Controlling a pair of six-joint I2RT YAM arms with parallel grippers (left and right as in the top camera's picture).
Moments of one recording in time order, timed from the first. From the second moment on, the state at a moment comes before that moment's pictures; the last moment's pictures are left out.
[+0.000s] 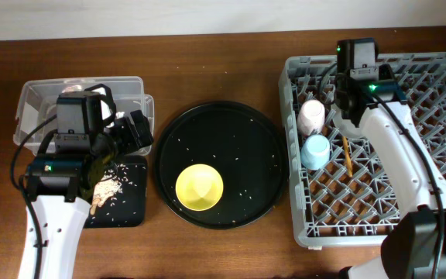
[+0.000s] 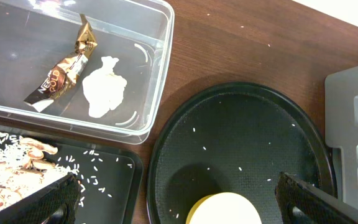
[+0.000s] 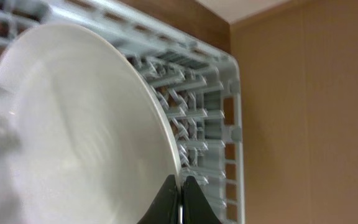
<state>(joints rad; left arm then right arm) -0.06 1.22 1.24 -0.88 0.04 -0.35 0.09 1.68 1.44 -0.67 0.73 -0.37</state>
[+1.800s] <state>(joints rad) -0.06 1.22 1.24 -0.88 0.04 -0.35 0.93 1.84 1.48 -0.90 -0.34 0.13</state>
